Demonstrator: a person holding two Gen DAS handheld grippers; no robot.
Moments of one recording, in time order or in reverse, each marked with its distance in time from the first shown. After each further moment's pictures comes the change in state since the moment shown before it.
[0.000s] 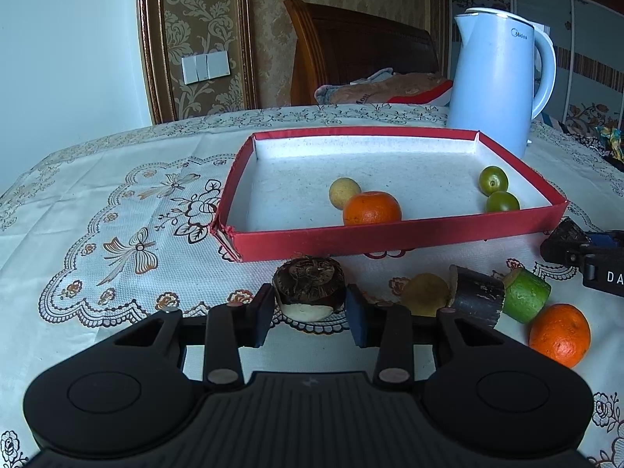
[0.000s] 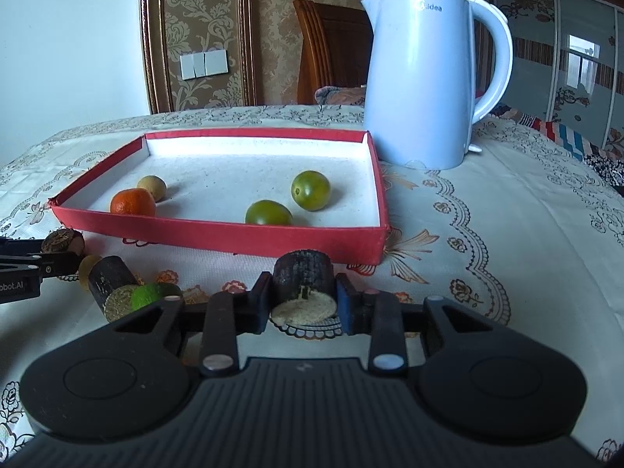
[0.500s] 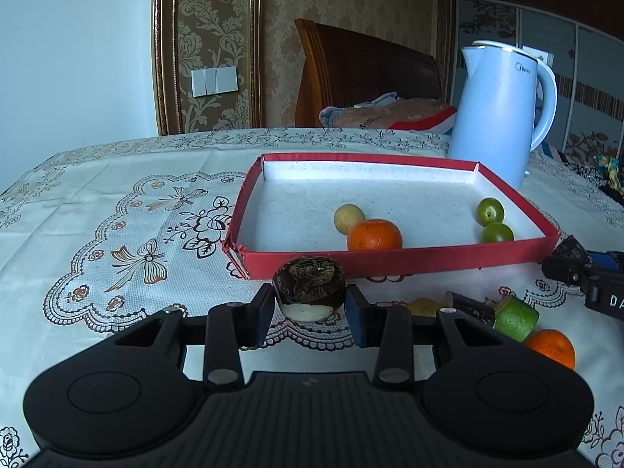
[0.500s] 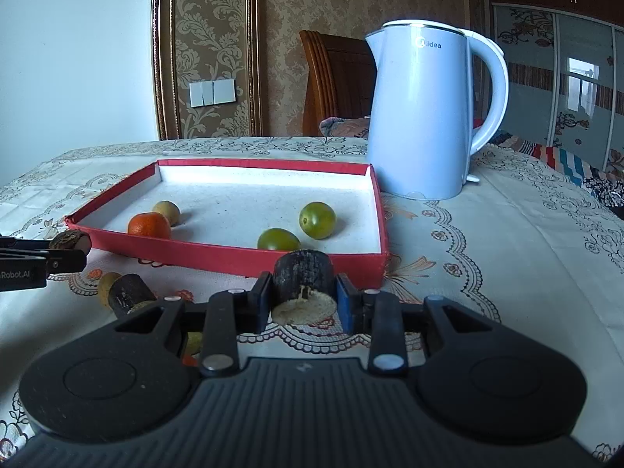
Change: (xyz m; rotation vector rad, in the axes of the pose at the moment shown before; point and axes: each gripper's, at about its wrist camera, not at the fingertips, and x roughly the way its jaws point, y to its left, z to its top) left arm -0.011 0.010 0.002 -0.060 -0.064 -0.014; right arm -0.017 0.004 -0.001 -0.016 -0.083 0.020
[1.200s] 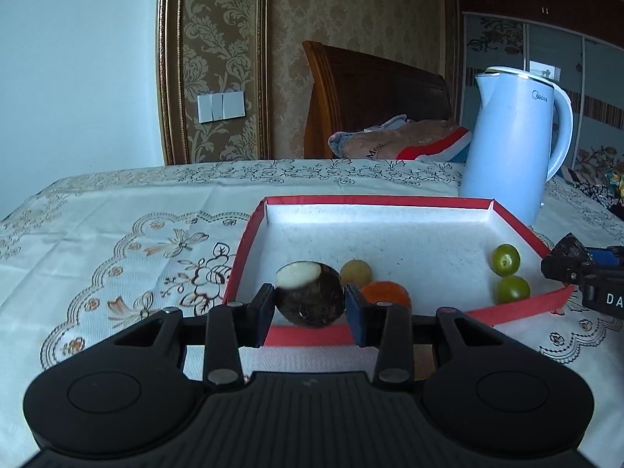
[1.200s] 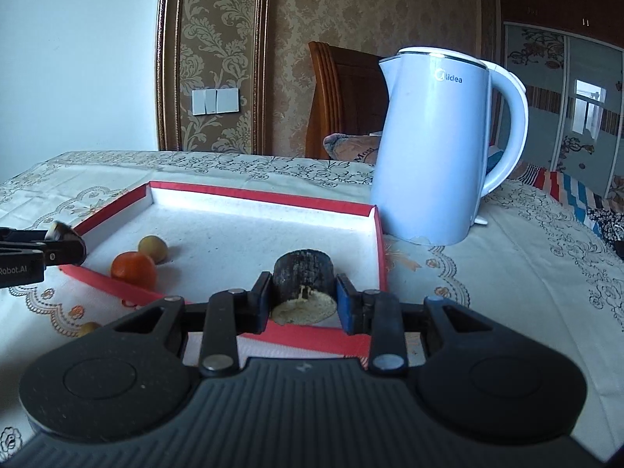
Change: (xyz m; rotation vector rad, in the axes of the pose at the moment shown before) left arm 0.022 -0.008 0.034 0.003 -0.061 0.038; right arm 0.028 -0.002 0.041 -0.057 -0.023 -0.022
